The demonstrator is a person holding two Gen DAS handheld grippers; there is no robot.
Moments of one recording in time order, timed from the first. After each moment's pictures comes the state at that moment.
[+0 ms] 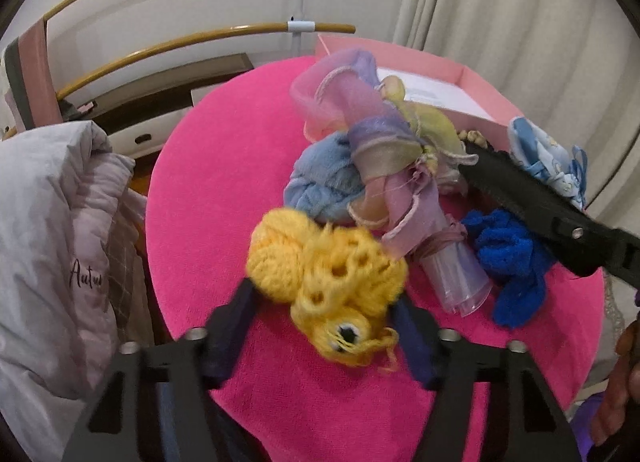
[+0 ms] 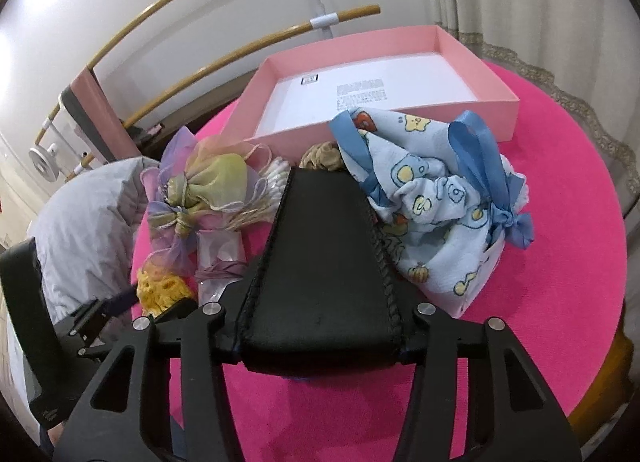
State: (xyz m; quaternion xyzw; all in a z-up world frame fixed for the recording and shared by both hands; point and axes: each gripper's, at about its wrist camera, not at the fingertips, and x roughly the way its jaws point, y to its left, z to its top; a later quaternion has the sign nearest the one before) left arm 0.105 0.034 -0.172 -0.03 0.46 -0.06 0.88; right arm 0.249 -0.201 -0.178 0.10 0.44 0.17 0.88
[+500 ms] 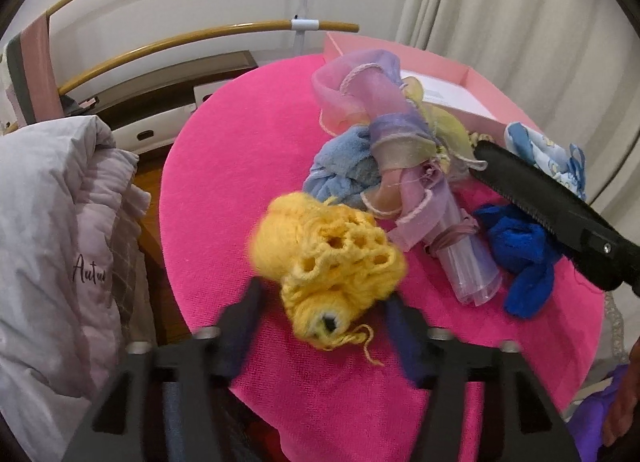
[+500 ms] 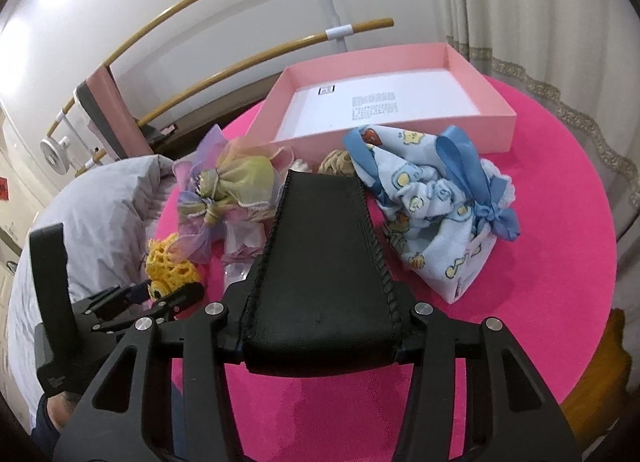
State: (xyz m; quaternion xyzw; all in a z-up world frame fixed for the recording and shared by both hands) left arm 0.101 0.048 -0.174 -0.03 0.46 -0.05 0.88; right arm 0.232 -0.196 -0.169 0.08 0.43 0.18 0.88
